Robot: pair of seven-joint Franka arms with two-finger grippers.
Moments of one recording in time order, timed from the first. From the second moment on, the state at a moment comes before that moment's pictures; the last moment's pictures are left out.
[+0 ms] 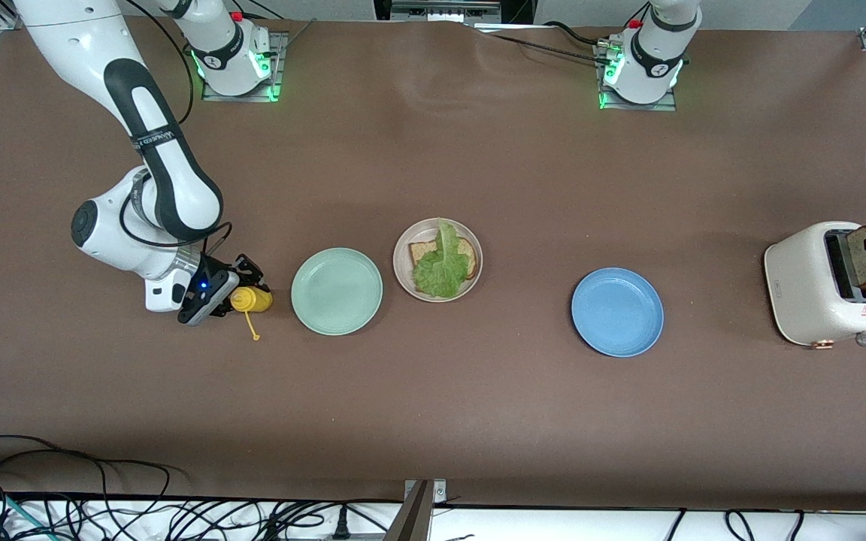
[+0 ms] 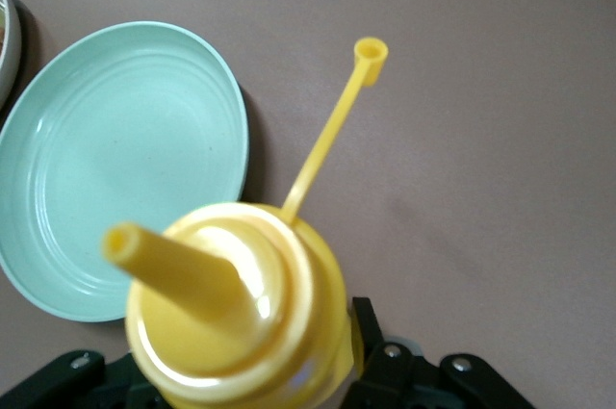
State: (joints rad) left arm 0.54 0.42 -0.11 -1.61 0.23 1.78 0.32; right arm 0.15 0.48 0.01 -2.00 0.70 2.51 -1.15
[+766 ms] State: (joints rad) left arm 0.54 0.41 -0.11 -1.60 0.21 1.77 0.32; right arm 0.11 0.42 -0.01 -1.99 0.70 2.31 -1.11
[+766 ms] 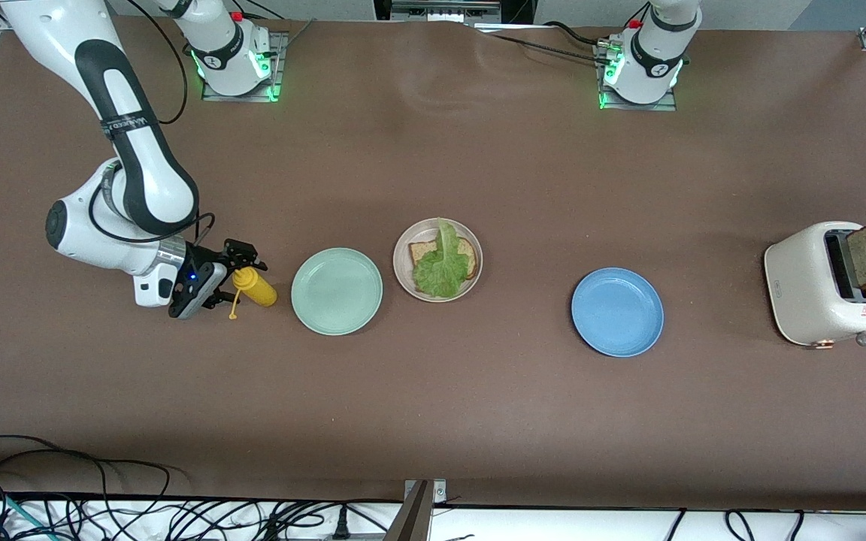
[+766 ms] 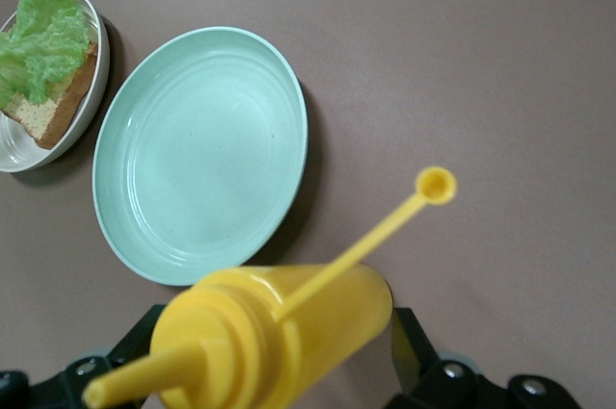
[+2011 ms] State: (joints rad) left arm 0.54 0.21 -0.14 -1.47 -0.03 1.49 0.28; right arm 0.10 0.23 -0.13 -1.76 0.13 1.83 -0.22
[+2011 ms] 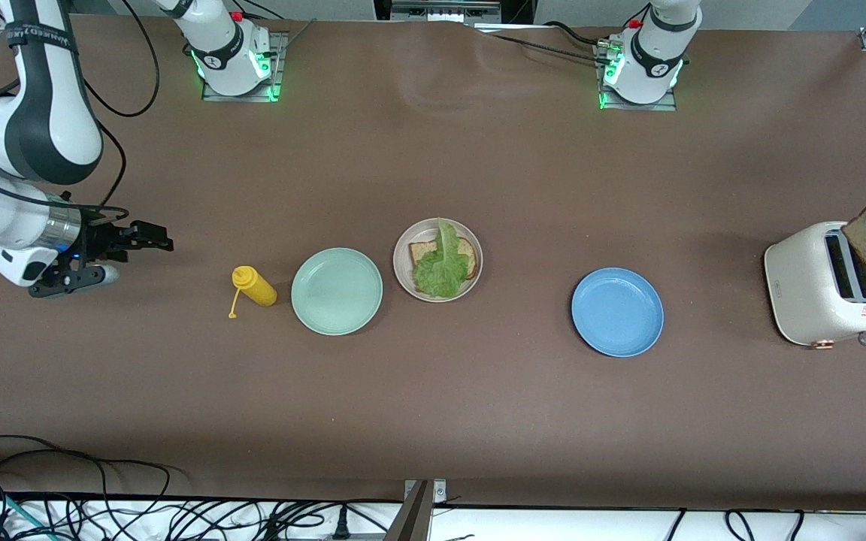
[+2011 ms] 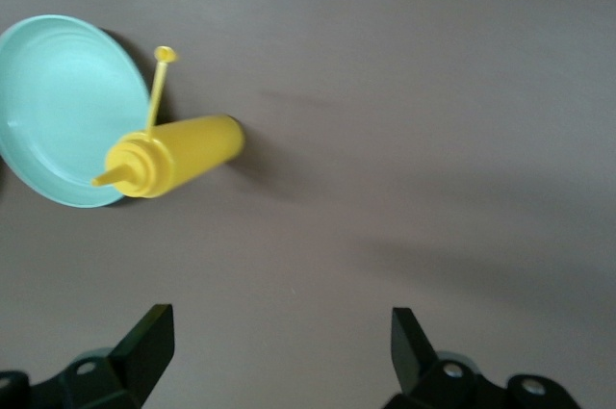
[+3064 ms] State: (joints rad) left arm 0.21 0.41 -0.26 -1.52 -0.57 1.46 -0.06; right arm 0.10 0.13 -0.21 -1.63 0.02 1.64 -0.12
